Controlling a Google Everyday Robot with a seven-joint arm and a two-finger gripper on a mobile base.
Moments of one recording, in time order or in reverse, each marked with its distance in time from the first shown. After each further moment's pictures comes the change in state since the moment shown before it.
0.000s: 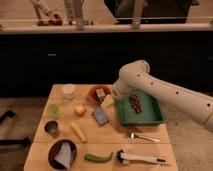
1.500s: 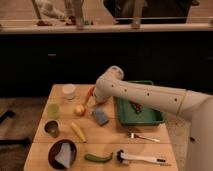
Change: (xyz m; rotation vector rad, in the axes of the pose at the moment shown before) arm -0.059 0.026 0.069 0.121 -0.047 0.081
